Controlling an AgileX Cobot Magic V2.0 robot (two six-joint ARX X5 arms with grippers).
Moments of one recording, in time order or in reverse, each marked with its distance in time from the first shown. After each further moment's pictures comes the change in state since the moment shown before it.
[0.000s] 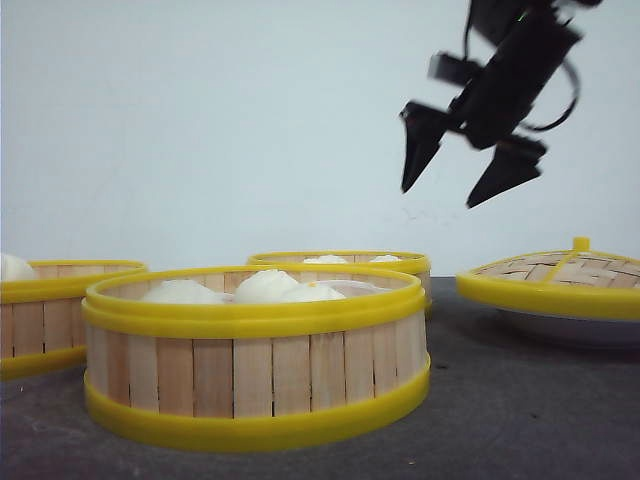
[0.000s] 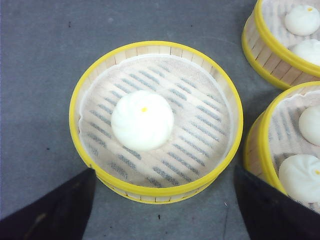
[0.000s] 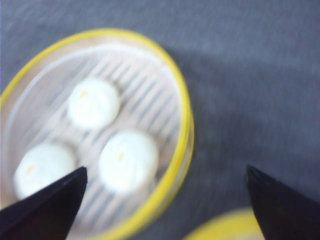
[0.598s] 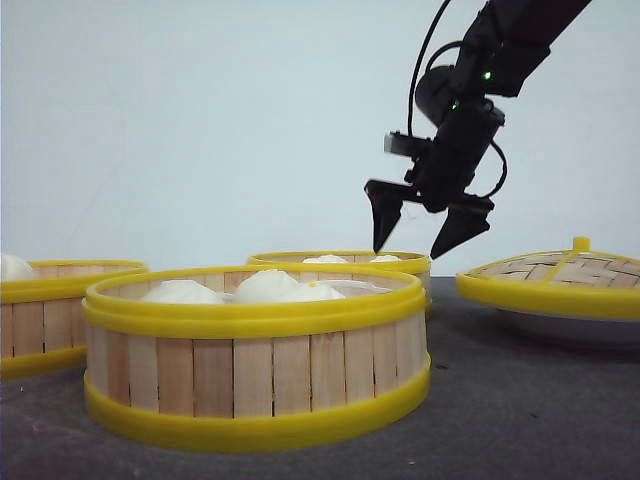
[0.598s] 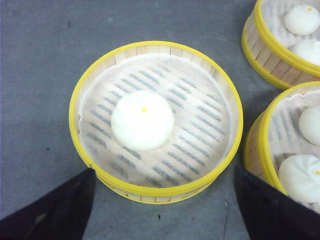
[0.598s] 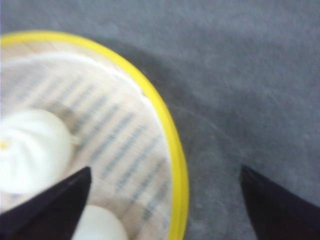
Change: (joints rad) left arm 0.000 0.000 0.000 0.000 0.000 0.000; right arm 0.038 0.334 0.296 -0.070 0.076 -0.051
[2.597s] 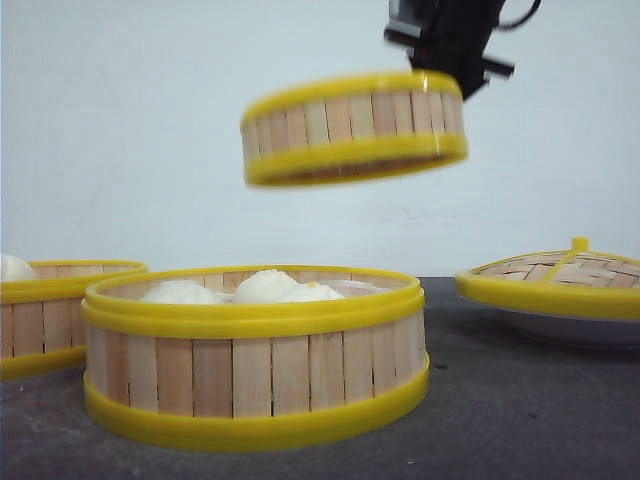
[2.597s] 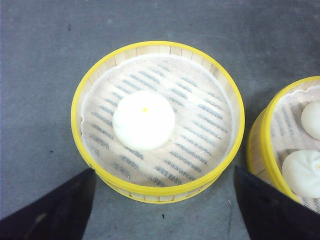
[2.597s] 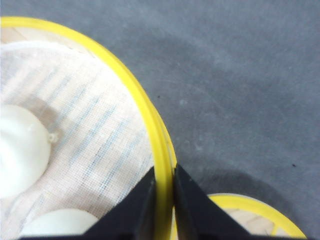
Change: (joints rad) left arm 0.000 -0.001 0.000 0.000 -0.001 0.033; right arm 0.026 -0.173 0.468 -0.697 -0.021 -0.121
